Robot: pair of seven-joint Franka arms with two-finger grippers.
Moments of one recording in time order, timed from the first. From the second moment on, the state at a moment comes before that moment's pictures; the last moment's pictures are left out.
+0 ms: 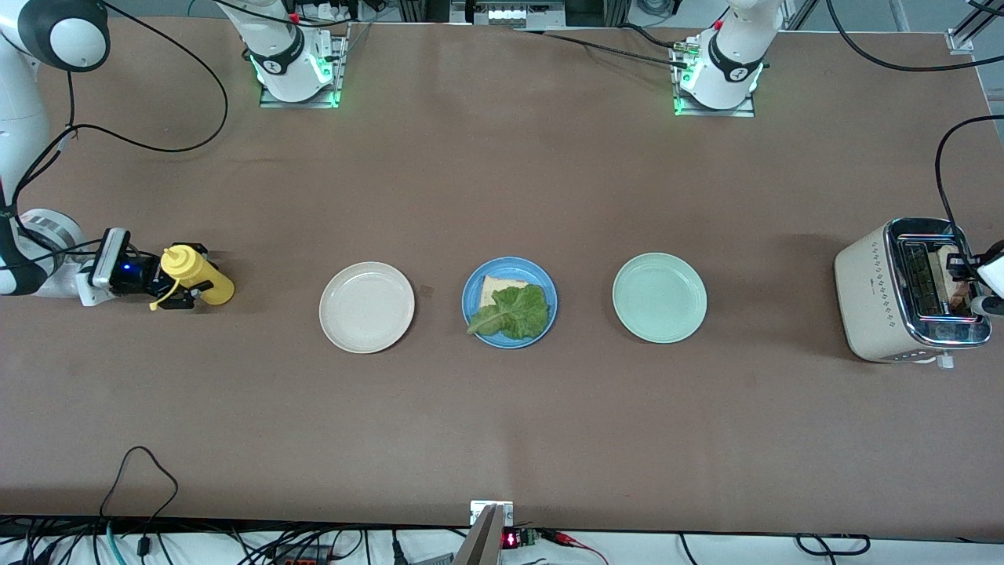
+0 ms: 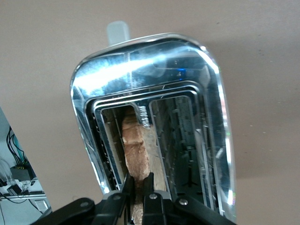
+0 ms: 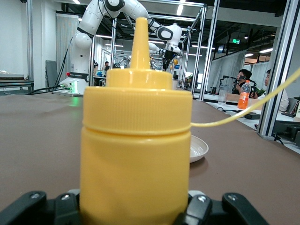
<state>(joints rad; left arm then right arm) 0.56 0.36 -0.25 -1.69 0.38 1.92 0.36 -0.62 1.00 0.07 -1.50 0.98 1.32 -2.70</state>
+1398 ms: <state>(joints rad) 0.29 0.37 -0.55 -1.36 0.03 1.36 -0.16 -0.66 0.73 0.07 -1.07 0.64 1.32 -2.22</state>
